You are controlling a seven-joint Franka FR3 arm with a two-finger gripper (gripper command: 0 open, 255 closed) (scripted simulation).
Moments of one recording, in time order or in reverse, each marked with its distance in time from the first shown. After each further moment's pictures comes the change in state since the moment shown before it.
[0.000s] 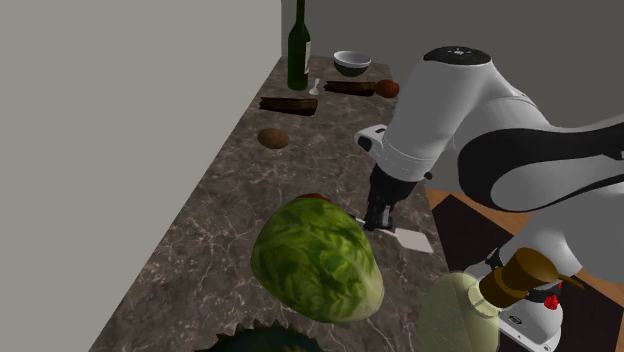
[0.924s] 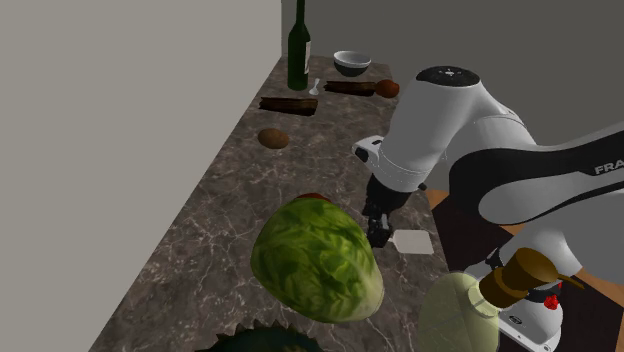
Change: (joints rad) arm -0.002 0.047 0.013 -0.033 0.005 0.081 0.001
